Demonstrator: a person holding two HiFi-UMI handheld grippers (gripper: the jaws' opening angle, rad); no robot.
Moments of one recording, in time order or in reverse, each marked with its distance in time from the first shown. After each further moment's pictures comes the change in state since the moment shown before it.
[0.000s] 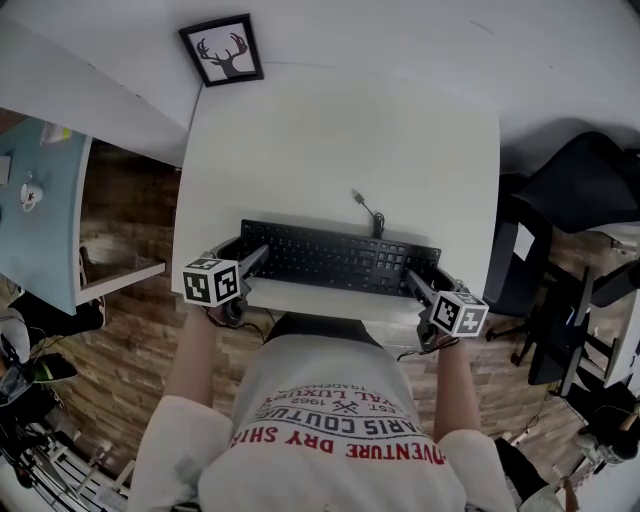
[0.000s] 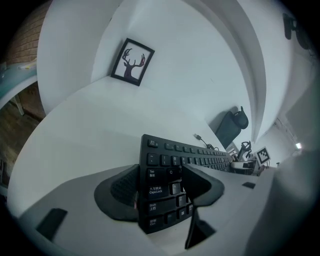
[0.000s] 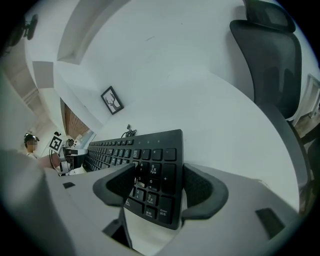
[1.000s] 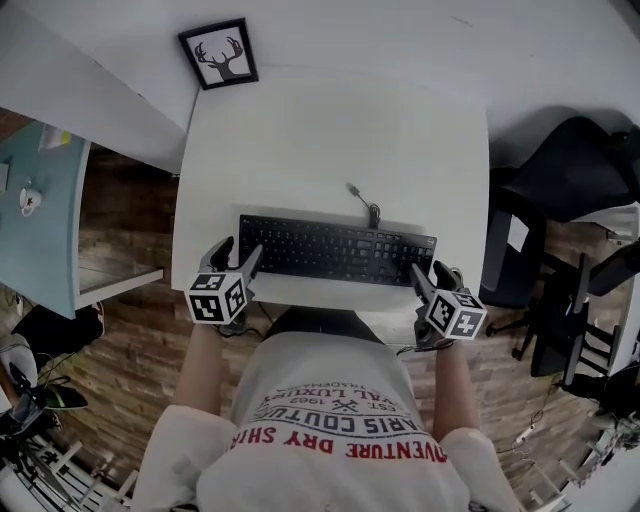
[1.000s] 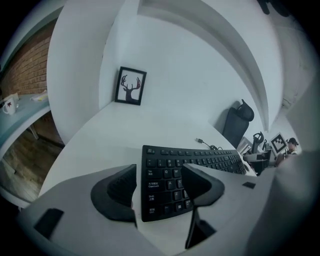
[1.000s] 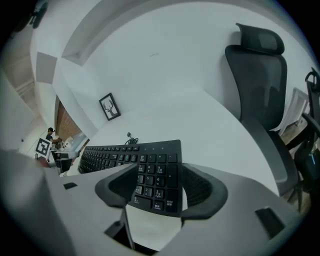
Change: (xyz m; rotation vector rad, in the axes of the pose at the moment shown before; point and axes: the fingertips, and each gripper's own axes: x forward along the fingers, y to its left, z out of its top) left arm -0.036 -0.009 0.009 0.138 -0.142 0.161; right arm -0.032 0.012 0.010 -0.026 -0.119 -0.127
